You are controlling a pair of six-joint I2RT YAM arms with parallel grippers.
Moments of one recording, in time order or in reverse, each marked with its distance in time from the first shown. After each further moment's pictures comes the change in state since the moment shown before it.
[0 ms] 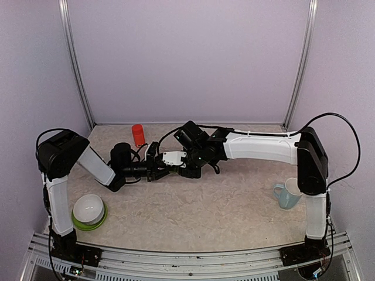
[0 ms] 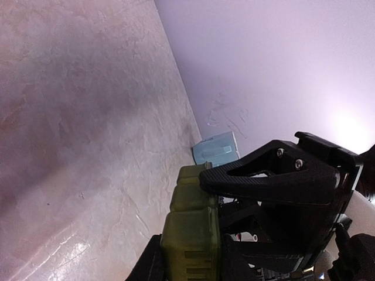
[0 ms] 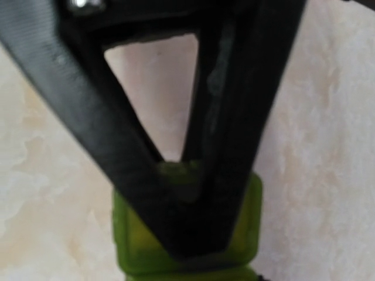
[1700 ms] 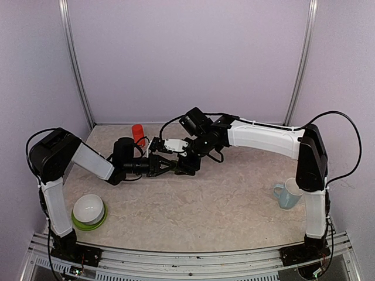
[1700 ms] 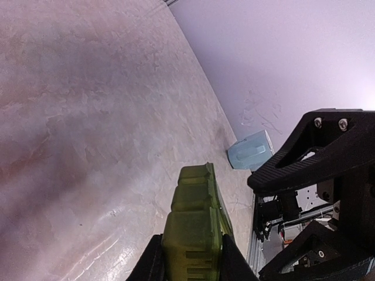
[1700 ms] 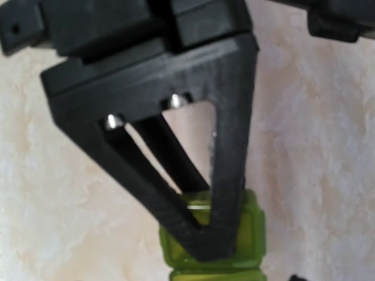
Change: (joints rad) left arm -0.010 -0.078 0.060 -0.290 -0.085 0.280; right arm -0.074 0.022 0.137 -0.124 -0.277 0.103
